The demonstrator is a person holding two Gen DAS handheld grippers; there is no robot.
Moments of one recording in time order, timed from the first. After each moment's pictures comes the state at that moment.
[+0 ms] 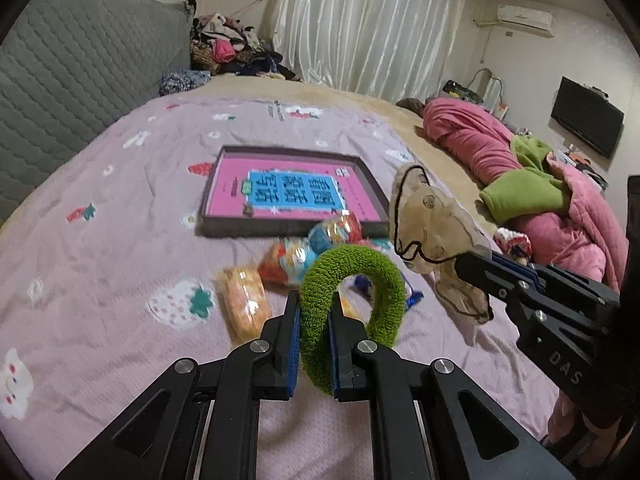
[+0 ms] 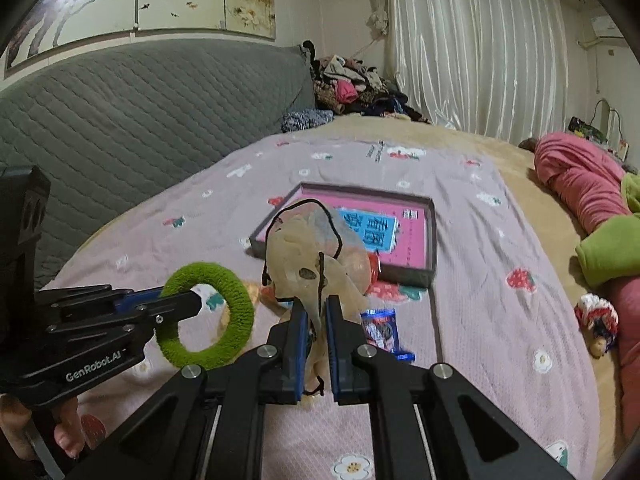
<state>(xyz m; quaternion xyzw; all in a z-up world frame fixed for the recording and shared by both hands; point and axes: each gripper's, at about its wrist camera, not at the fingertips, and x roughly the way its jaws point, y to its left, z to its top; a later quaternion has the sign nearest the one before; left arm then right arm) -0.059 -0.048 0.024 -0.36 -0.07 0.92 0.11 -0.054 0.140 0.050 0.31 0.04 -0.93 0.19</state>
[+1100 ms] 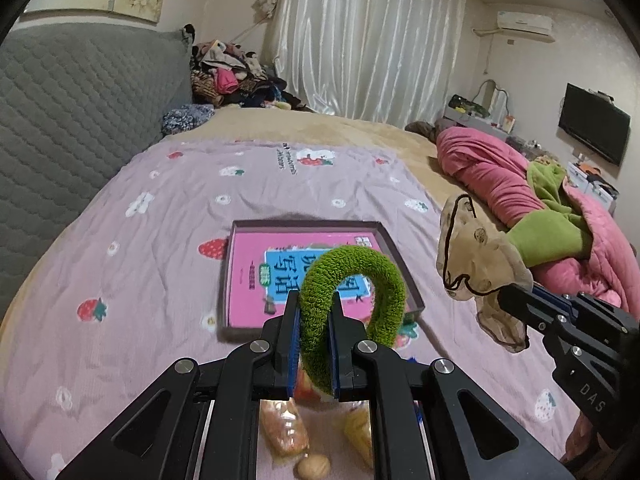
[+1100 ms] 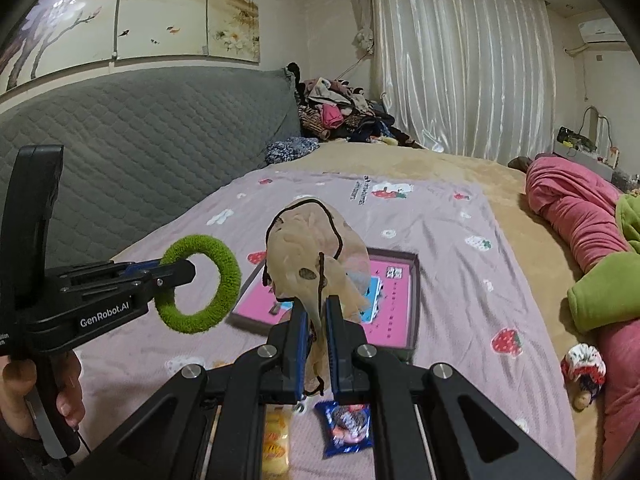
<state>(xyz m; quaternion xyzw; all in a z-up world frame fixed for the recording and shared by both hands) -0.165 -0.062 0.092 -0.33 -0.05 0.94 0.09 -0.127 0.142 0.108 0.28 0.03 -0.95 0.17</state>
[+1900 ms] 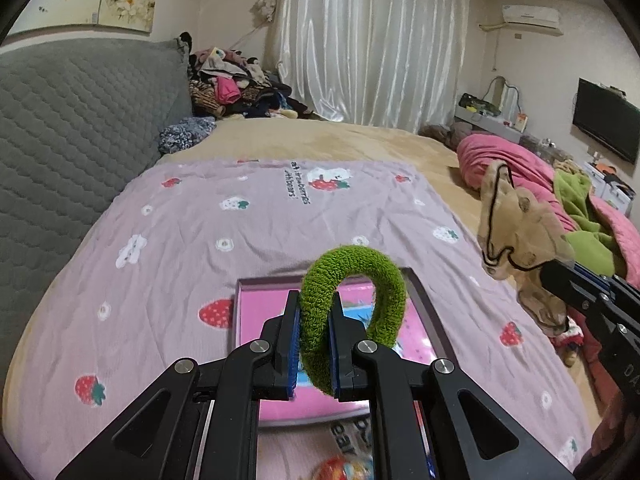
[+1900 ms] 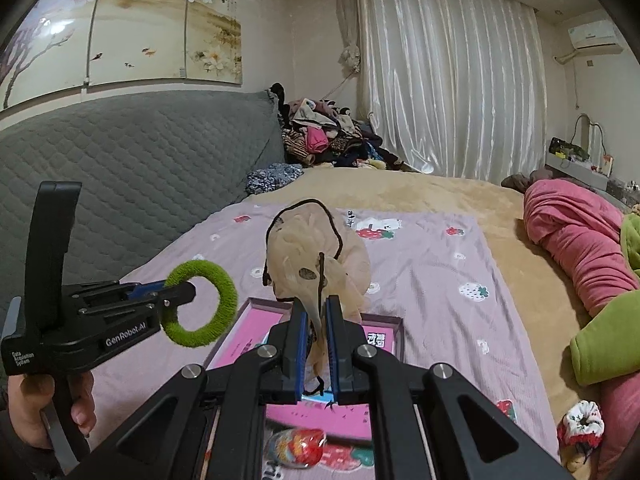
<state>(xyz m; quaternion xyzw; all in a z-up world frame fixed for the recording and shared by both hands) -0.296 -0.059 0.108 -0.32 -0.02 0.94 0.07 -0.241 0.155 0.134 0.25 0.01 -0.96 0.15</state>
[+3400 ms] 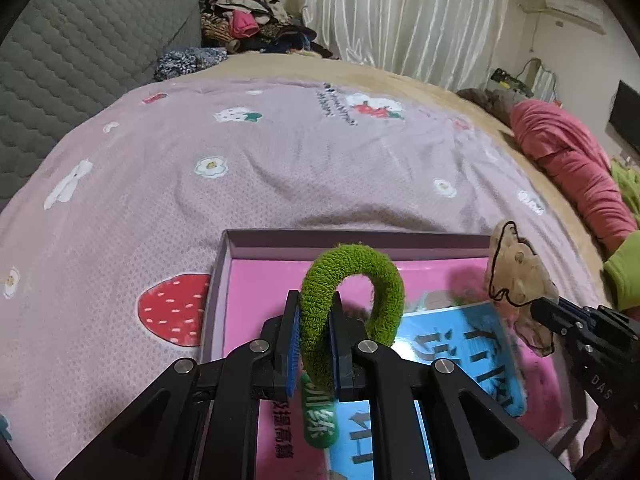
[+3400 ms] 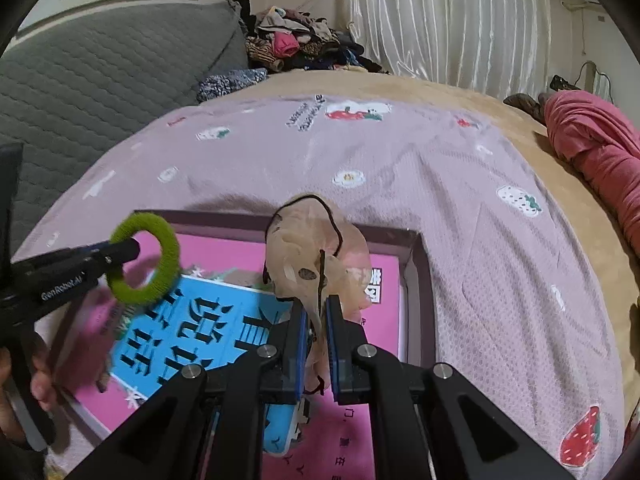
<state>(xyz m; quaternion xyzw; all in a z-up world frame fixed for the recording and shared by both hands) -0.456 -0.079 -0.074 -0.40 -0.05 0.91 0.05 -0.410 0.157 -0.057 0.39 0.03 -0.91 0.11</state>
